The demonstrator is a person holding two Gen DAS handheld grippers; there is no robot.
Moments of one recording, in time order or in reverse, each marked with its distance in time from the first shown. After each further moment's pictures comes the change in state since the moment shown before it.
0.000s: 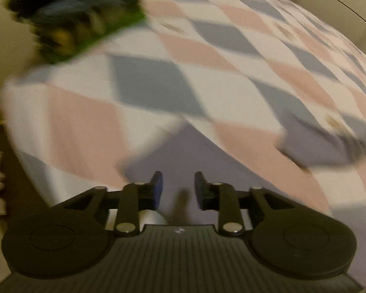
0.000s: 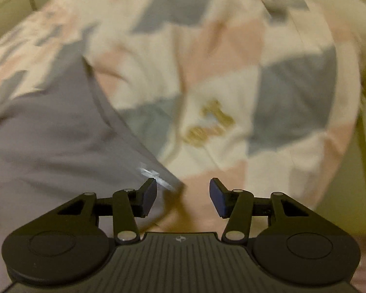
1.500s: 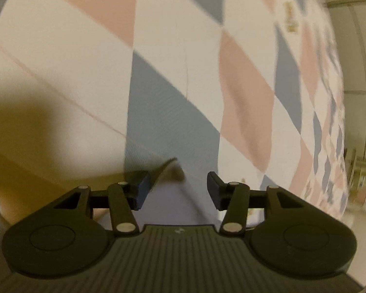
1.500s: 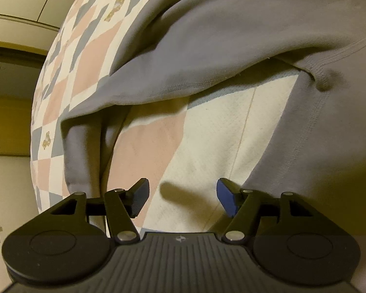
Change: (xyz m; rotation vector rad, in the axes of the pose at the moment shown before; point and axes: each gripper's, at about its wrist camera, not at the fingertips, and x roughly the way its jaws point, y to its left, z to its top) left arm 0.153 -0.093 0.168 -0.569 0.505 -0.435; right arm 0.059 0.305 -0.072 0.135 0.426 0.627
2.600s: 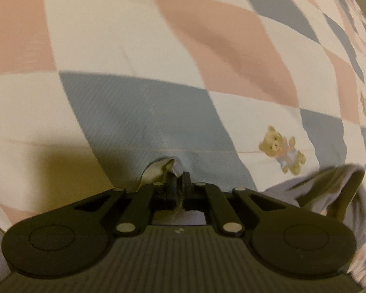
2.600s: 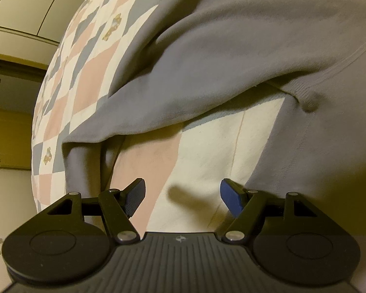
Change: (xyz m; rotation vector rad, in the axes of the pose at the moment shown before) left arm 0.029 -0.085 -0.039 0.587 -0.003 0.342; right arm -0.011 -0.005 0.012 0.023 -0.073 0.004
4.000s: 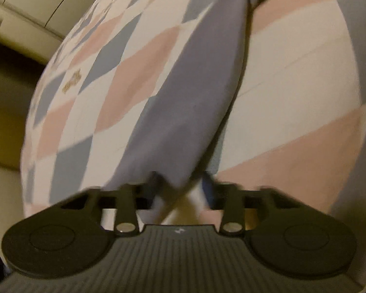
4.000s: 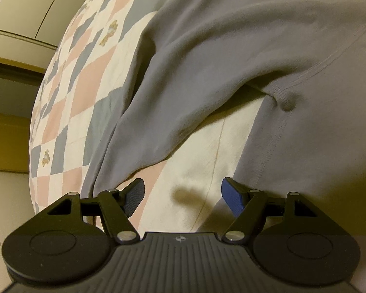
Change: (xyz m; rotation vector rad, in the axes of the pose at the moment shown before) left arm 0.035 -0.010 -0.132 1.372 -0.469 0.467; right arm -0.014 -0.007 -0.003 0.002 -0.016 -0.019
